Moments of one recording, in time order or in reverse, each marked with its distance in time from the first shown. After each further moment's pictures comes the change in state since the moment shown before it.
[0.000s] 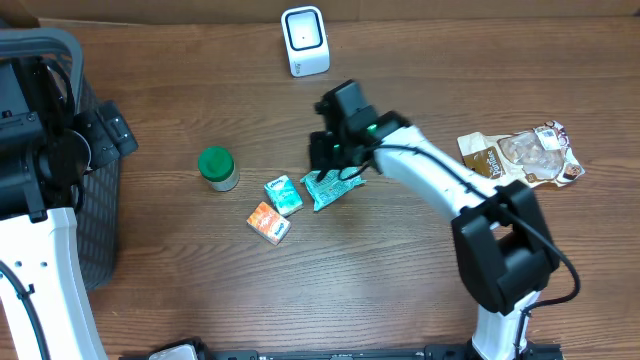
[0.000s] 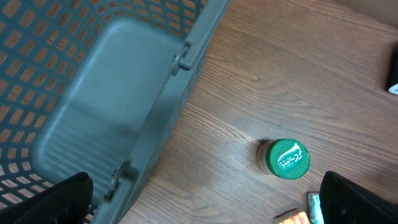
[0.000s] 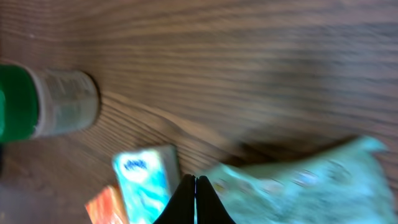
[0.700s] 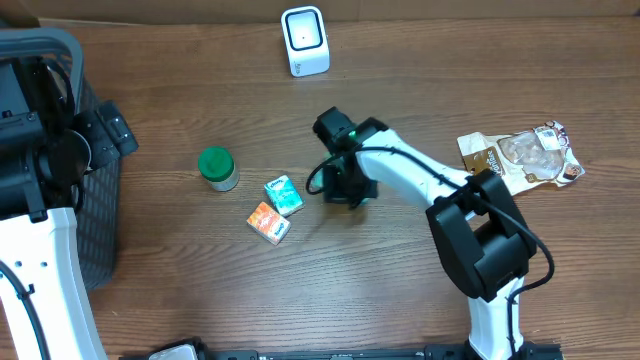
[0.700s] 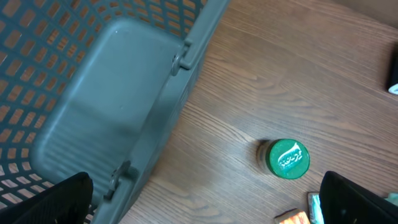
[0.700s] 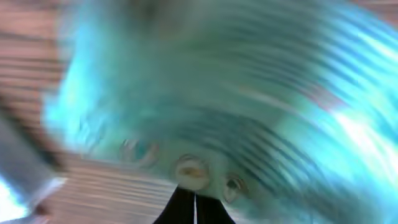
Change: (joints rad) left arm 0.000 0.000 0.000 0.000 0.000 0.000; right arm 0.010 0.094 0.040 -0.435 0.169 0.085
